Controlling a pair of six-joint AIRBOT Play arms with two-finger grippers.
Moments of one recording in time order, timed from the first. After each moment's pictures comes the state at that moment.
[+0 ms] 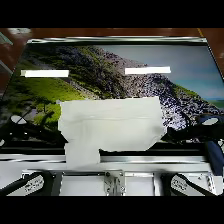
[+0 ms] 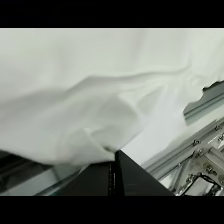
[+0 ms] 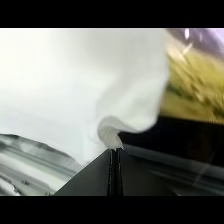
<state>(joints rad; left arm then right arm) 0.25 -1.19 0.60 0.89 -1.35 -1.02 -0.47 -1.25 0.64 -0.99 1.29 1.06</state>
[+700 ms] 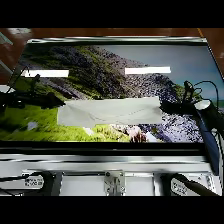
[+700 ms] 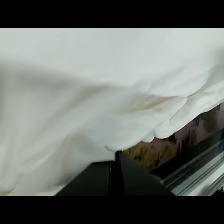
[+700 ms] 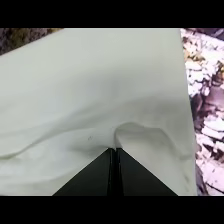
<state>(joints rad) 0.25 -1.50 1.14 0.66 -1.26 -1.07 -0.19 -1.28 0.84 -0.90 0.75 1.18</state>
